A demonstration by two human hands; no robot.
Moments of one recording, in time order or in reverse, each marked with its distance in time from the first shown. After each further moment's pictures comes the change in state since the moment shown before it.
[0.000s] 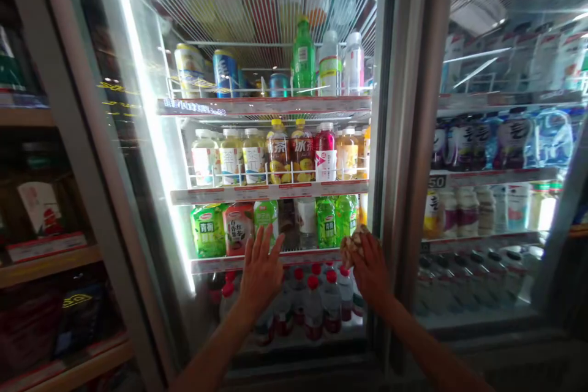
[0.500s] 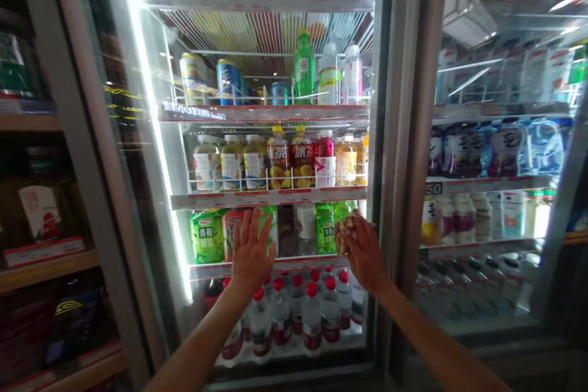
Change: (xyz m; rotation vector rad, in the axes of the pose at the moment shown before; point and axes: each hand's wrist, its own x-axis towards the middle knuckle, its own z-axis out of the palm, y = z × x) left_hand 0.041 -0.019 -0.011 0.011 0.051 -0.082; right_hand 0.056 0.006 -0.001 0.039 0.076 -0.057
